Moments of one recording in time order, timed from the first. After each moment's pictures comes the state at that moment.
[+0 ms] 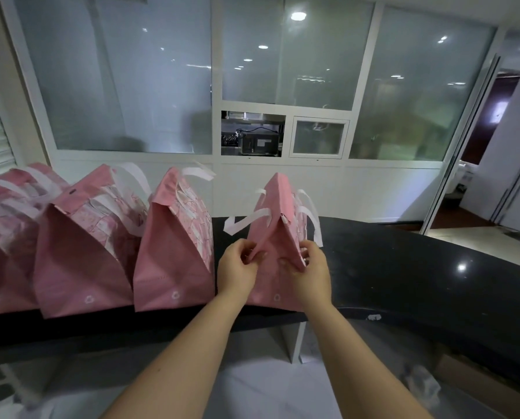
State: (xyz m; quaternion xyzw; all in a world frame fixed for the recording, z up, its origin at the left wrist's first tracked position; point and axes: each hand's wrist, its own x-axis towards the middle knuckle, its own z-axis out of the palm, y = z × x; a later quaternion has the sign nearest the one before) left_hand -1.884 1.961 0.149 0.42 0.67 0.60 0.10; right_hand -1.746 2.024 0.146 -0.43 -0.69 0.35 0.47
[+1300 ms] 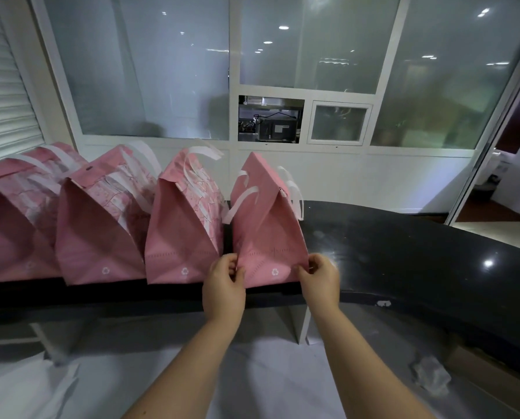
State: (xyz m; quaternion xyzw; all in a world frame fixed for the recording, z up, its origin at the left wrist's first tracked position) left_hand -1.871 1.903 0.097 0.34 0.73 0.59 -0.02; right_hand -1.734 2.014 0.105 -0.48 -0.67 0.35 0.45
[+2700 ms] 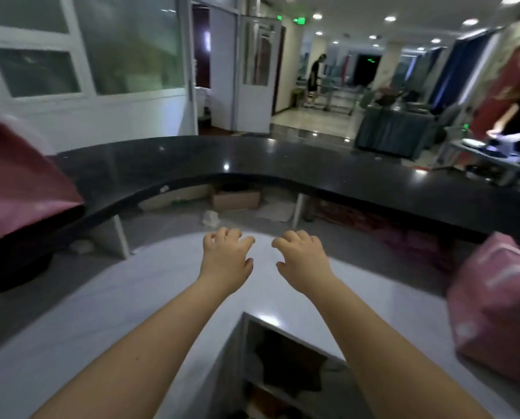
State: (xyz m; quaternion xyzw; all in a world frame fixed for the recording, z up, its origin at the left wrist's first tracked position) left_hand -1.619 1.708 0.097 0.89 0.41 0.19 -0.06; right_hand -1.460 1.628 0.112 -0.73 -0.66 -0.12 0.07
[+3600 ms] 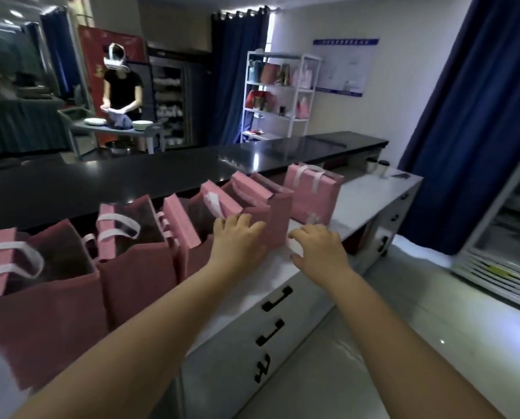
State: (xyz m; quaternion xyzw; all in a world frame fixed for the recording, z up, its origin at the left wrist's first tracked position) left_hand -1.078 1.086 0.162 0.96 -0.17 0.23 0.06; right_hand -1.098 0.901 0.166 -0.98 -0.10 -0.19 0.00
